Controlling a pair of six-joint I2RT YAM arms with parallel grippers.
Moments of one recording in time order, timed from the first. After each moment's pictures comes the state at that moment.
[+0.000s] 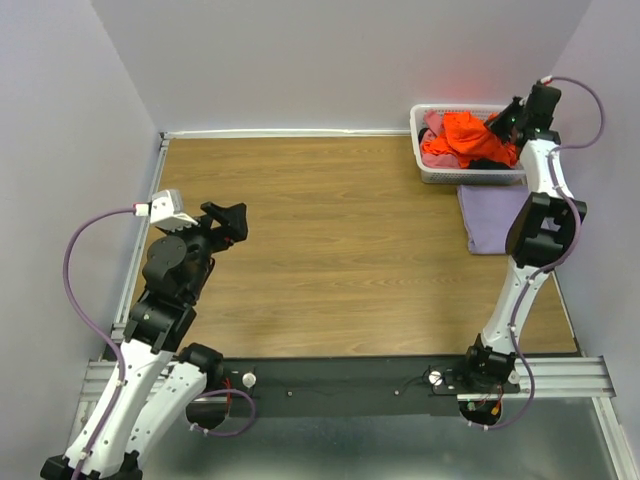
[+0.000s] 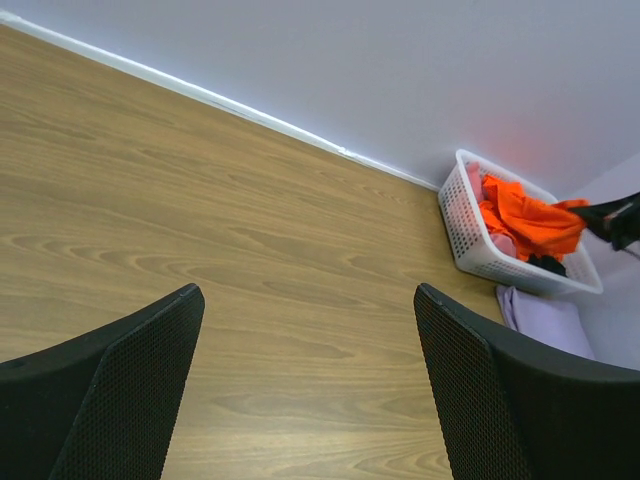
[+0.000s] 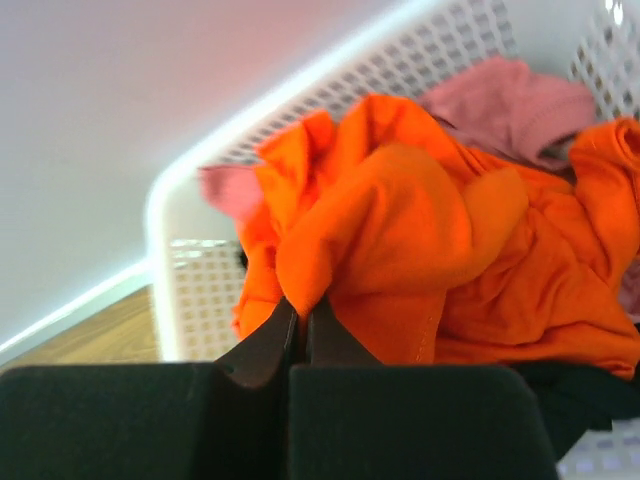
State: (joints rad) left arm -0.38 0.55 0.74 -0.23 -0.27 -0.55; right arm -0.25 2.25 2.05 -0.27 -0.21 0.49
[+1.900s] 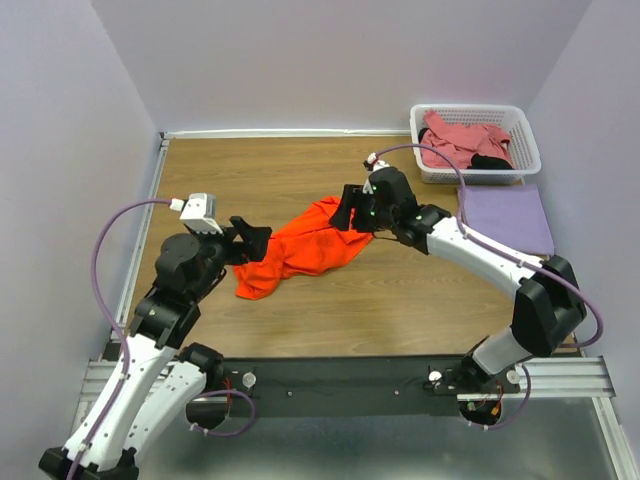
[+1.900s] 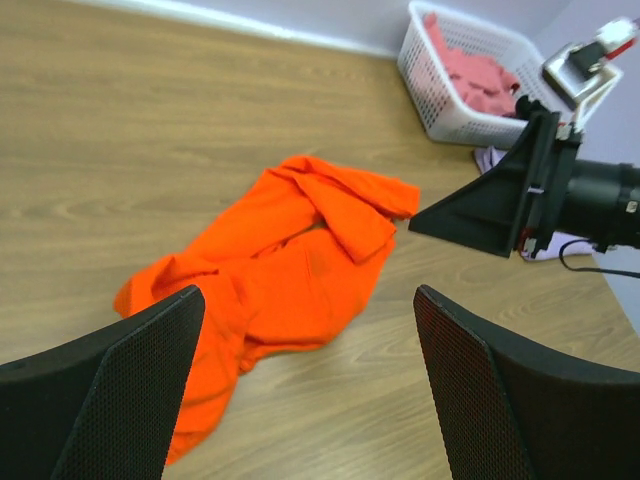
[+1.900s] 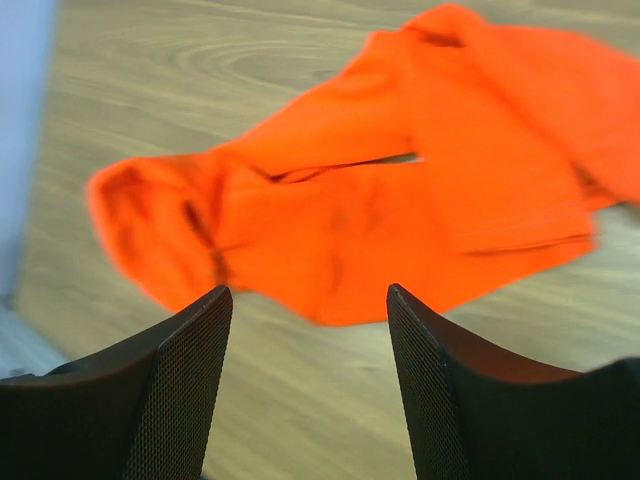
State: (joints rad) left arm -0.41 0.56 0.73 -0.31 -0.01 -0.45; right arm 0.70 1.54 1.16 -0.21 -0.04 0.60
